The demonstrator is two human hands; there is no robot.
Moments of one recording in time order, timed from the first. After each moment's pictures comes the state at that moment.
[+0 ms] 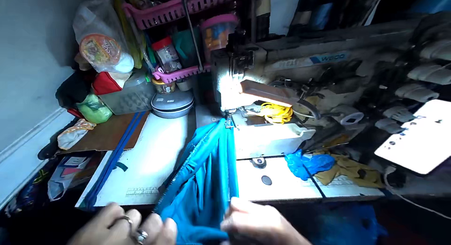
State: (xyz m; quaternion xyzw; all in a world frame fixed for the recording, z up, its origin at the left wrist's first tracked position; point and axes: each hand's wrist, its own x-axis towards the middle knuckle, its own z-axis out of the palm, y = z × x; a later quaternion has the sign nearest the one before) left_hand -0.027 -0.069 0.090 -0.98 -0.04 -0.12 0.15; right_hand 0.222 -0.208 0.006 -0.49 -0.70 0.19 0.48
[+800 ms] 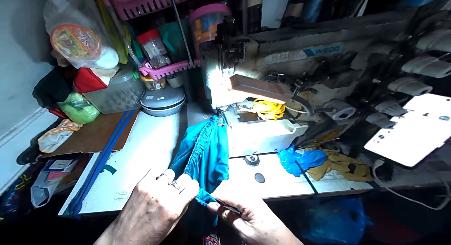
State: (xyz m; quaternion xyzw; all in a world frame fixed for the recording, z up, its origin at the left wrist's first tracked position) left_hand 0.056 -0.025 0.011 -0.95 -0.01 -0.27 0.15; right_hand 0.234 -0.187 -0.042 -0.56 -0.62 0.21 0.51
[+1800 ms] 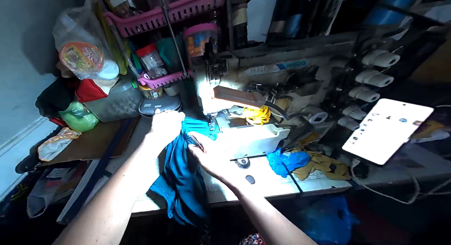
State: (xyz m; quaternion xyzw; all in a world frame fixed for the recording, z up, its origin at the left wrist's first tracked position) left_hand 0.181 0.068 0.055 -0.96 -0.28 -0.03 0.07; right_hand 0.261 -0.088 -0.006 -0.70 -0.53 0.20 0.43
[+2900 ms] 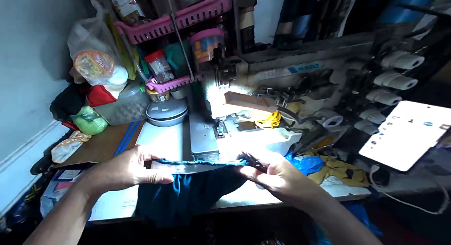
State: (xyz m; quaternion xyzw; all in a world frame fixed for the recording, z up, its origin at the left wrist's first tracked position) left_hand 0.047 0.046 0.094 -0.89 -0.11 -0.04 -0.44; right_hand 0.298 -0.183 0.021 -0.60 -0.56 0.20 0.53
